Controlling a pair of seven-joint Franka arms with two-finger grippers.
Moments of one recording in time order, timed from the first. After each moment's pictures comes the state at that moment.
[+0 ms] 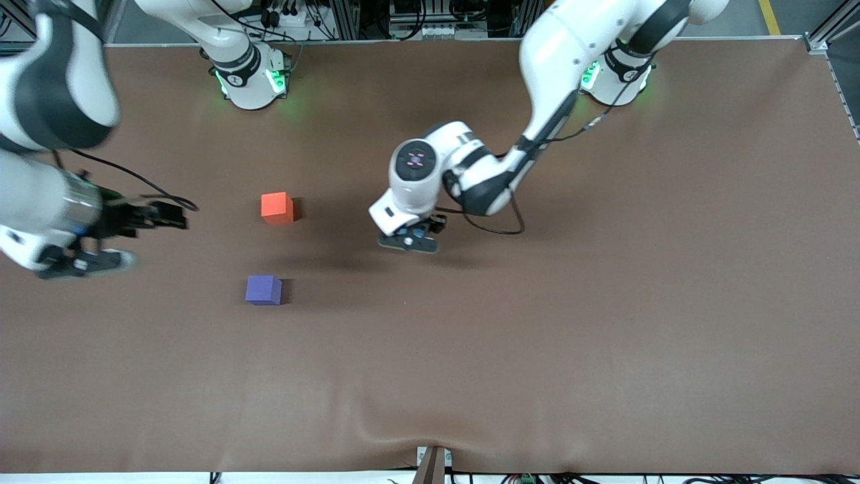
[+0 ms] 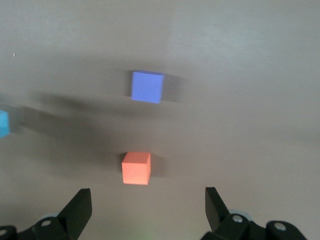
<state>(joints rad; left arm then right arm) -0.72 0.85 -0.25 -1.30 0.13 2.15 -0.82 0.14 0.30 -0.04 -1.46 0.08 1.55 -0.08</state>
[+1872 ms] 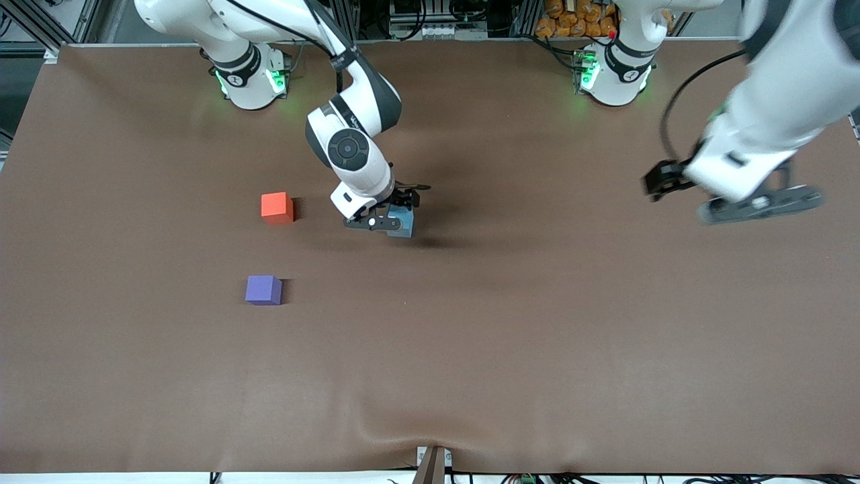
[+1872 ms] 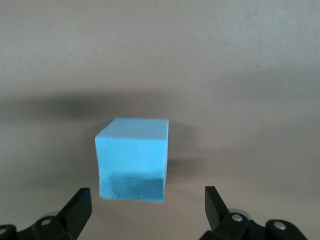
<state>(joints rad) -0.05 0.12 -0.21 -1.41 0.13 1.45 -0.33 0.77 0.44 -0.04 -1.96 0.22 2.36 0.64</state>
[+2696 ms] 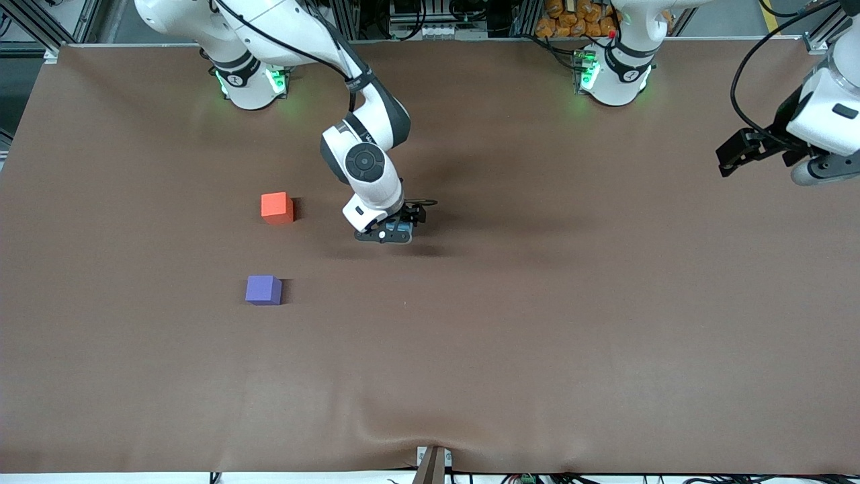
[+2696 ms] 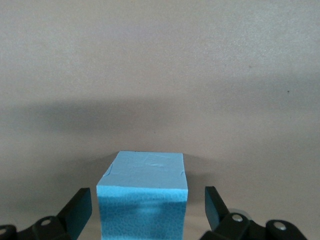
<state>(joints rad) 0.08 -0.06 -0.21 -1.63 0.08 1.54 -0.25 0.79 0.55 -0.05 -1.90 0.19 2.43 0.70</state>
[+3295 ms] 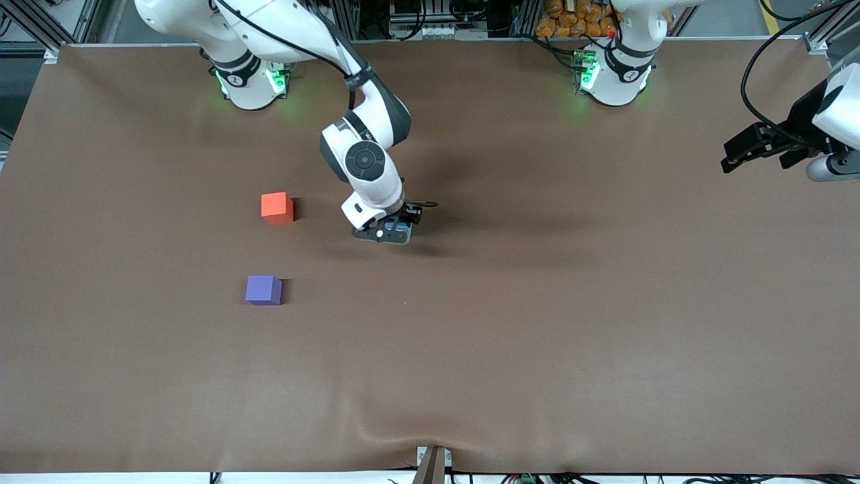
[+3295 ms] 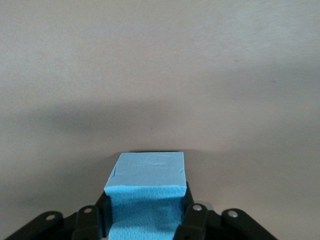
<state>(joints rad) 0.16 -0.07 -0.21 -1.65 -0.04 1.56 -0.13 0.78 0.51 -0.06 -1.89 0.19 2.36 0.76</state>
